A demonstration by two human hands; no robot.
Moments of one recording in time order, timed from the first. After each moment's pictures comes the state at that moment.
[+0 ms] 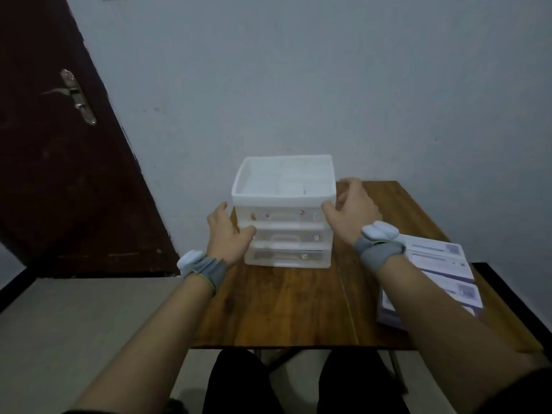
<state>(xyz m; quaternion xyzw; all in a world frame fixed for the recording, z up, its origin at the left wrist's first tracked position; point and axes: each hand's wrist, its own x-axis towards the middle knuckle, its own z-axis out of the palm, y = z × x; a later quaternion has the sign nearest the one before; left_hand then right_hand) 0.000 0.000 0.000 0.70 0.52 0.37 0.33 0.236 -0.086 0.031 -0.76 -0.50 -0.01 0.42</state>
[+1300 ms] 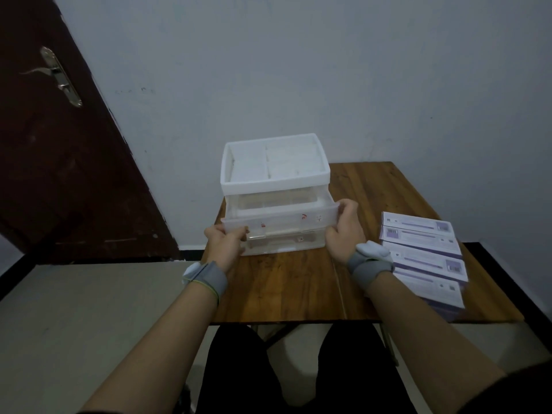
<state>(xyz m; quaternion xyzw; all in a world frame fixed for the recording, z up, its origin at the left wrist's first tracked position) 0.009 -0.028 -0.050 0.46 0.52 0.44 0.57 0.238 -0.114 -0.049 -0.71 -0.49 0.14 0.49</state>
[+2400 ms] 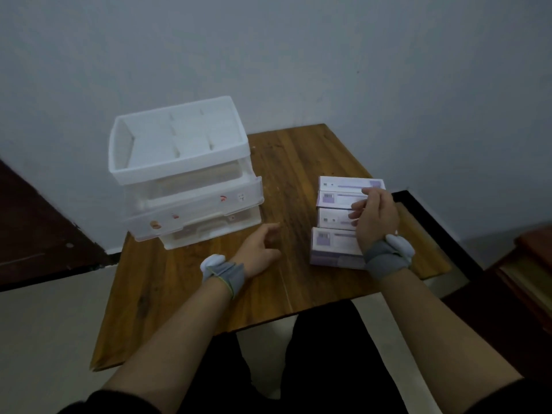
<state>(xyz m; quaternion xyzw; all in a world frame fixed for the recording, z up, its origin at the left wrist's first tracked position) 0.164 -0.046 -0.108 0.77 0.36 0.06 0.52 0.363 -0.168 -0.093 -0.75 -0.16 0.02 0.64</state>
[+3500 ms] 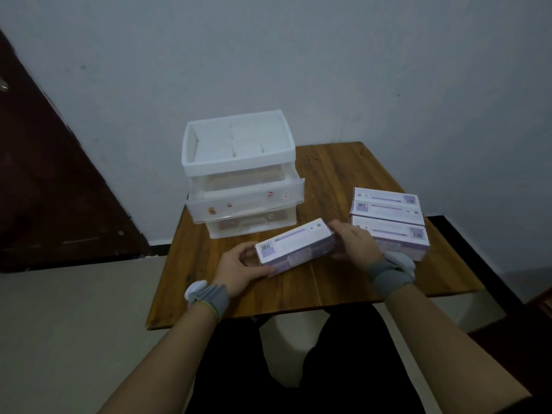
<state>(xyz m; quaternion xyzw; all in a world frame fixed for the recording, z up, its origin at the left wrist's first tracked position) 0.050 -0.061 -0.120 0.69 0.43 0.27 0.52 0.299 -0.162 -0.094 -0.71 -0.31 0.36 0.52</state>
